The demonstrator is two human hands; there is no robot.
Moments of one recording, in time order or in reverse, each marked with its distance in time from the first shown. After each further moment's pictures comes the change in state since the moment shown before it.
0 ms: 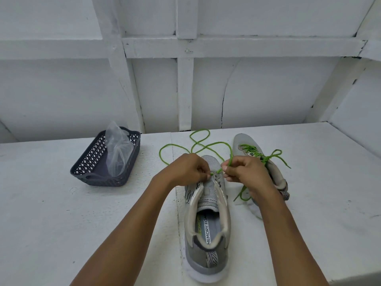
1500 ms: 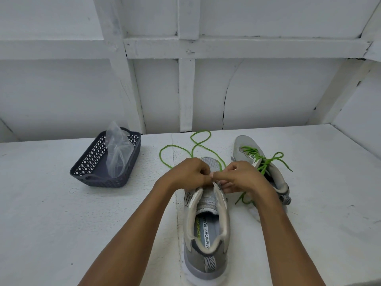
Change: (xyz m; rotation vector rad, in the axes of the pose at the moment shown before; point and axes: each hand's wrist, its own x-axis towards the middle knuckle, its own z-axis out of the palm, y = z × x) left_hand 0.004 0.001 0.009 -0.069 -0.012 -0.065; right_hand 0.001 -0.013 0.009 -0.268 -0.117 0.190
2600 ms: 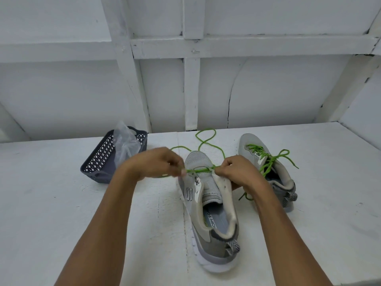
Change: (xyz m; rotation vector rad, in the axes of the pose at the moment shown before) left_hand -0.058 -0.029 -0.073 -0.097 -0.109 -0.034; right_hand 0.004 -0.009 0.013 -0.116 0.001 -0.090
